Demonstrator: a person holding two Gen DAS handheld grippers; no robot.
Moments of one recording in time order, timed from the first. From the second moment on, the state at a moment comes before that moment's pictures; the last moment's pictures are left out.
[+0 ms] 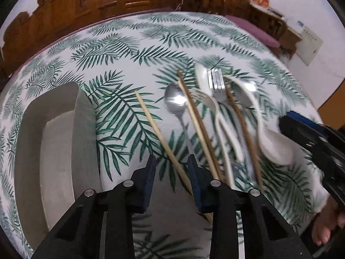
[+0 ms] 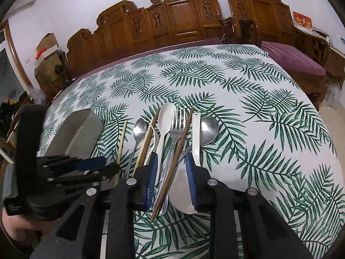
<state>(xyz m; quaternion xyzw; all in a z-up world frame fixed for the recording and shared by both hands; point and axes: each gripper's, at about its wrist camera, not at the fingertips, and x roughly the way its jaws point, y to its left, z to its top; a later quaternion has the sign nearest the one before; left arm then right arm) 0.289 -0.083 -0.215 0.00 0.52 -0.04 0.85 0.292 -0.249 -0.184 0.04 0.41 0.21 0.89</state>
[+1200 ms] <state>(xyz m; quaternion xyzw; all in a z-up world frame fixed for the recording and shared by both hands) 0.259 -0.023 -0.172 -0.04 0.45 -0.10 0.89 0.345 -0.155 -0.194 -0.02 0.42 0.27 0.87</state>
